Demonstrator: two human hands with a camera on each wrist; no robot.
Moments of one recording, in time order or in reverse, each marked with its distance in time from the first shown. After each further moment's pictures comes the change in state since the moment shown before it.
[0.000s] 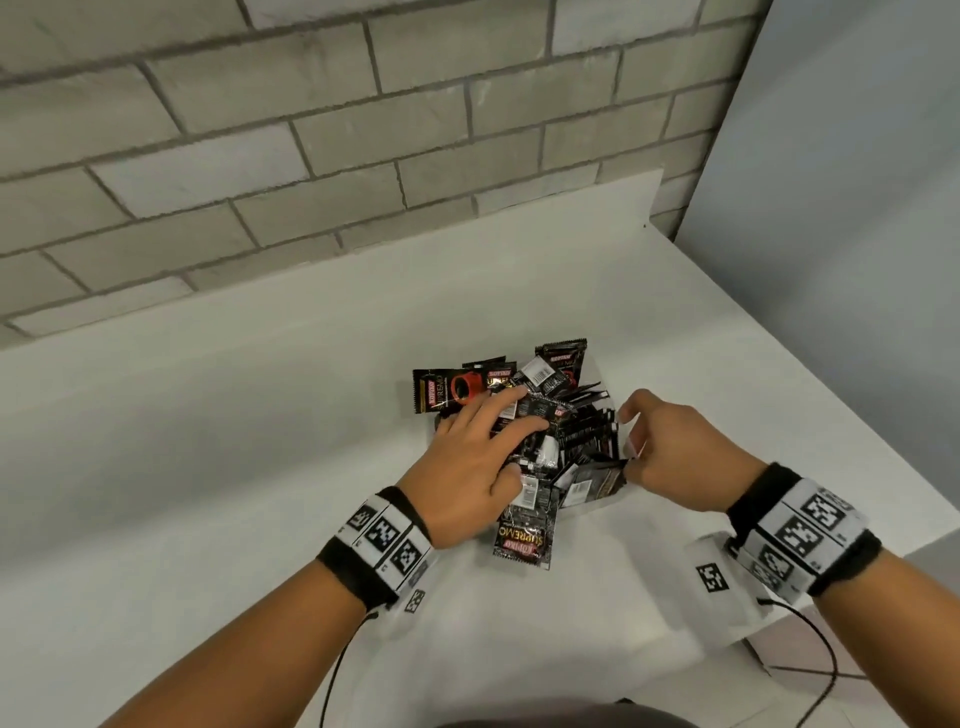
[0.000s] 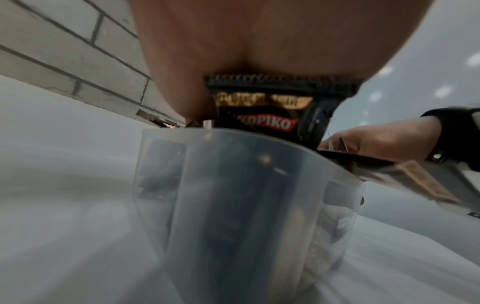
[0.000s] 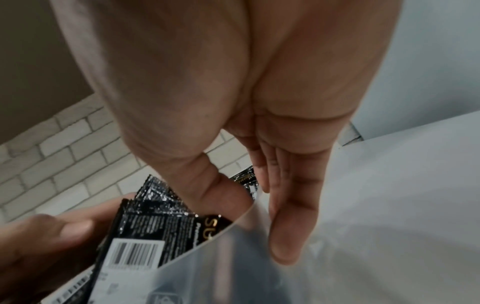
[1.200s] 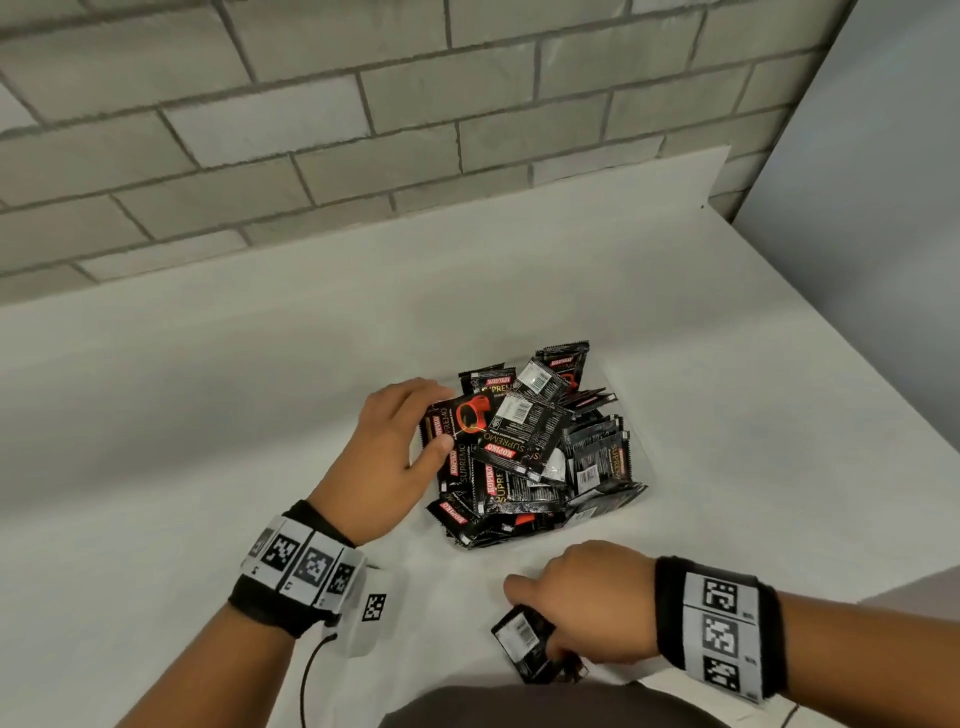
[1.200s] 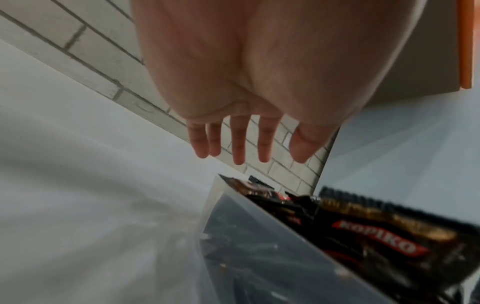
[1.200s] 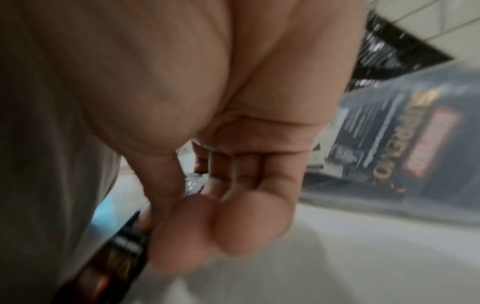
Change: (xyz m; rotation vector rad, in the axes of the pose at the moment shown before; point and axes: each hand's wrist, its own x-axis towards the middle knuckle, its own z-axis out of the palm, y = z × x) left_hand -0.093 -0.059 -0.024 -0.160 0.282 -0.276; right_hand -0.062 -0.093 0.106 -0.609 -0.624 -0.639
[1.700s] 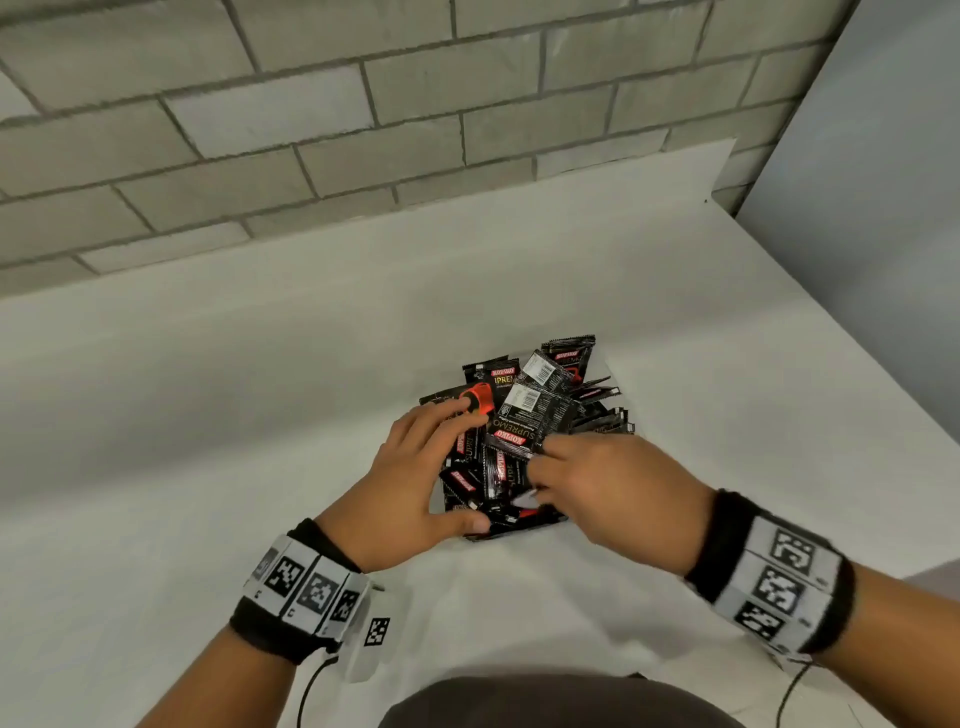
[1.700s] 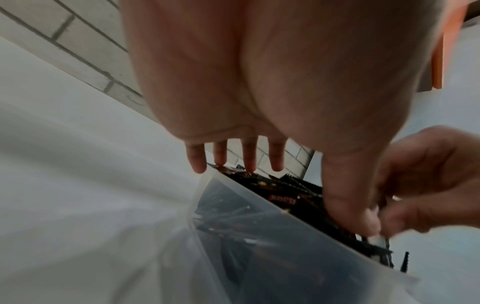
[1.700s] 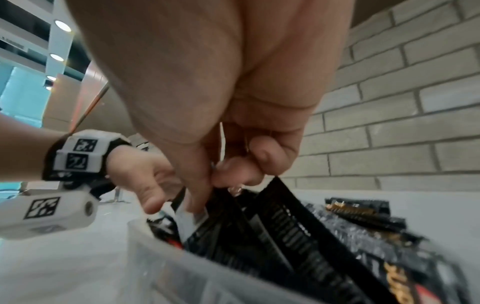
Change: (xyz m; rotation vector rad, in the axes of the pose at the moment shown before) left_hand -0.019 0.007 0.009 -0.055 -0.205 0.096; right_hand -0.009 0.032 -0.040 -0.187 0.609 0.075
